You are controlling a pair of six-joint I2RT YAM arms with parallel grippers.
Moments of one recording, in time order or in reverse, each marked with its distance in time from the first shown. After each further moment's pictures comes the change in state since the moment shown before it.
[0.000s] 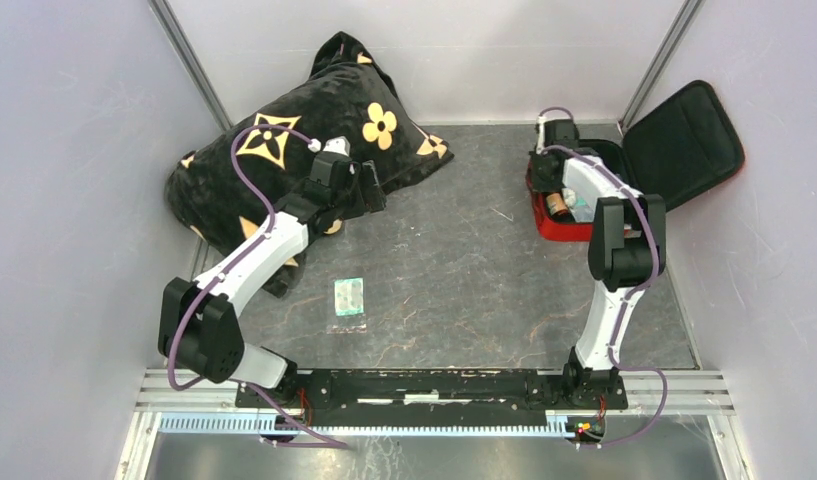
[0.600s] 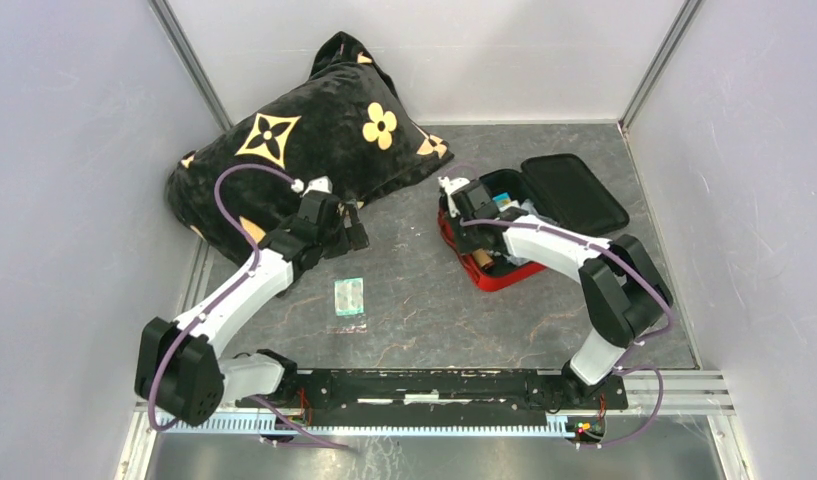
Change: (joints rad) left arm 0.000 -0.206 -0.256 -0.068 -0.061 -0.050; right arm 0.570 -0.333 -0.455 0.139 0.012 0.089
